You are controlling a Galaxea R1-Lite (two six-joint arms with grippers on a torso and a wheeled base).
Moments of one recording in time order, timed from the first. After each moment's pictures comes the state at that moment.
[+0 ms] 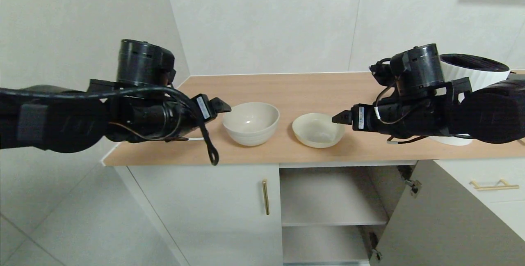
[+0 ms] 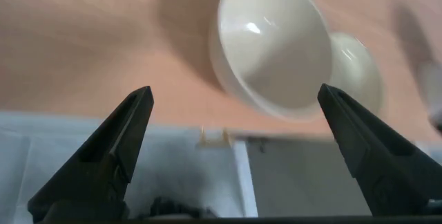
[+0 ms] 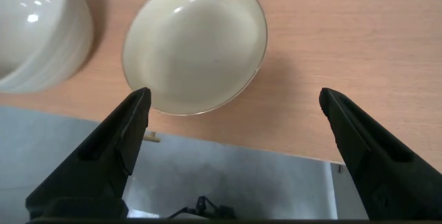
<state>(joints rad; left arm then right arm) -0.38 1.77 -1.26 -0.02 0.14 -0.63 0.49 1.82 -1.34 0.01 -0.15 0.32</state>
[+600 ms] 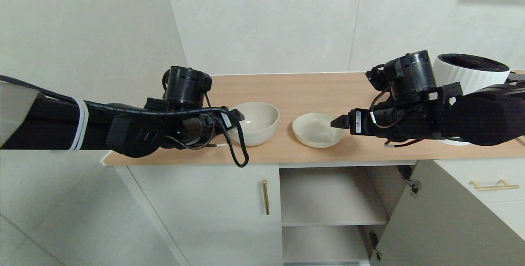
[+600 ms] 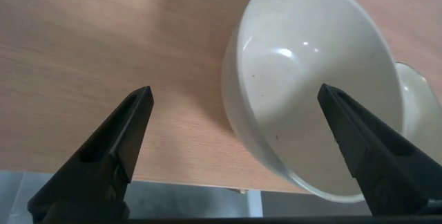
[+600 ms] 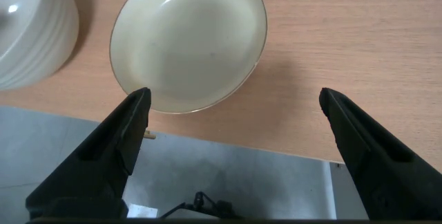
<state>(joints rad) -0.41 1.94 -1.29 -0.13 0.20 -0.65 0.49 1.84 -1.33 0.01 -0.16 0.32</state>
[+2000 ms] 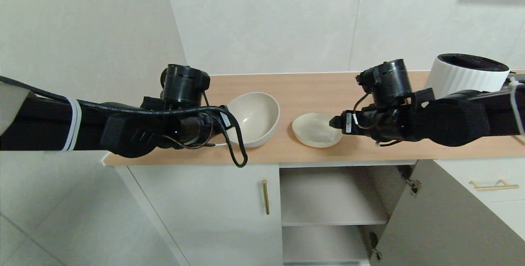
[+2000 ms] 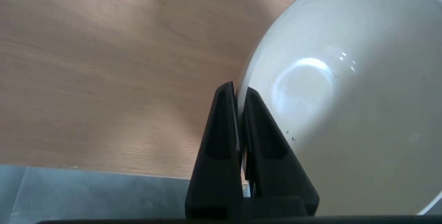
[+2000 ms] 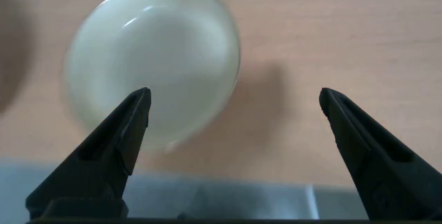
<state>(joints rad) -0.41 1.92 -1.28 -0.13 0.20 -0.65 0.51 1.94 -1.40 -0.03 -0.34 0.32</state>
